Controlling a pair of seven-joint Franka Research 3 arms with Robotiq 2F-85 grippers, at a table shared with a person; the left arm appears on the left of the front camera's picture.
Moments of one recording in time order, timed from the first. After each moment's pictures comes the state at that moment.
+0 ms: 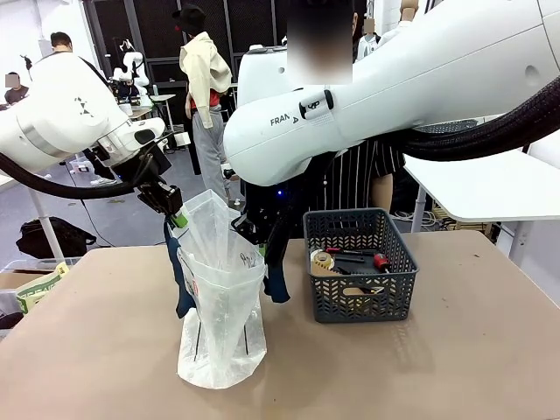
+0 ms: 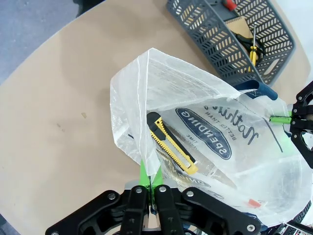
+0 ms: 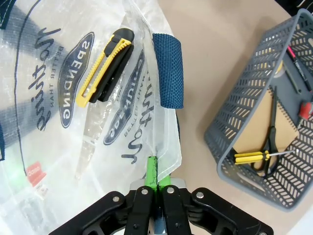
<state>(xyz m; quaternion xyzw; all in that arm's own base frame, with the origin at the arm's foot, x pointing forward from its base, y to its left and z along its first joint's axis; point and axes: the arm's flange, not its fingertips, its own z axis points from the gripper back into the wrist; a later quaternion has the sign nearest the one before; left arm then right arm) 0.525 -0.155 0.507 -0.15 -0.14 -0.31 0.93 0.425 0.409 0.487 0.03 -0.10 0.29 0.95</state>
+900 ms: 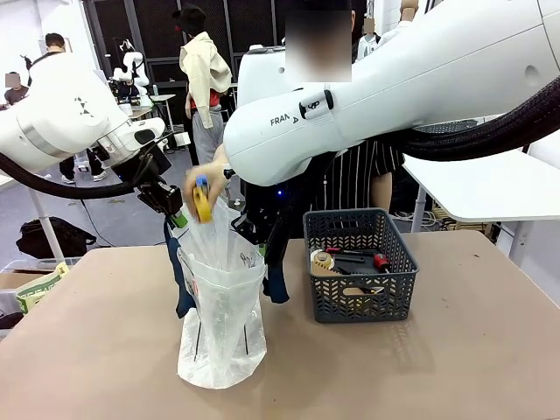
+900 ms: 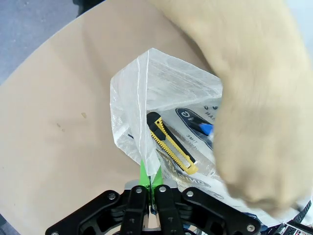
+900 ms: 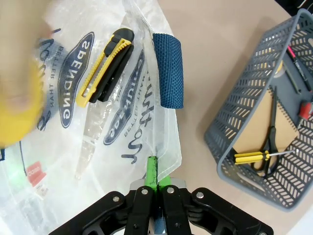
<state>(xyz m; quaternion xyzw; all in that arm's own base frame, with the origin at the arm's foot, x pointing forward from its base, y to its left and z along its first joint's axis) 0.525 -0.155 0.507 -0.15 -0.14 -0.31 0.93 0.425 0.409 0.487 0.03 -0.10 0.29 0.95</state>
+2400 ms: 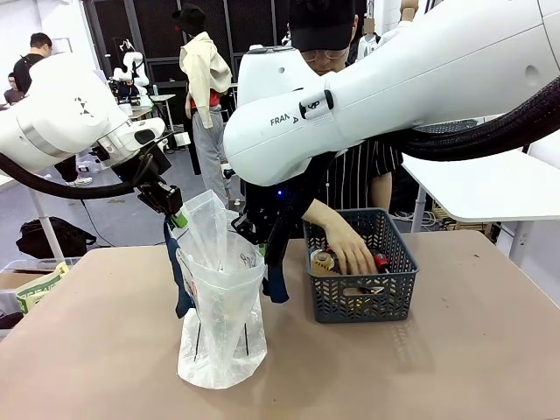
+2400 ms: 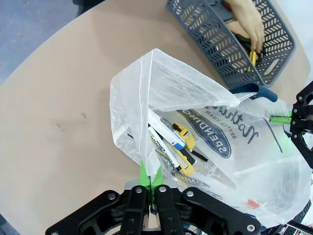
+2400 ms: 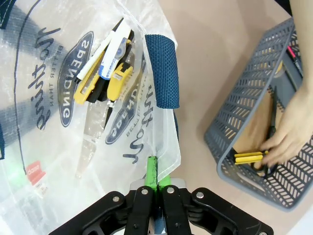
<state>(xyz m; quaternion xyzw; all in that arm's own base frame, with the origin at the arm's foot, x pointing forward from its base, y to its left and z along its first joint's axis) 0.525 -0.155 0.507 -0.15 -0.14 -0.31 0.93 0.425 0.409 0.487 0.03 -0.10 0.29 0.95</state>
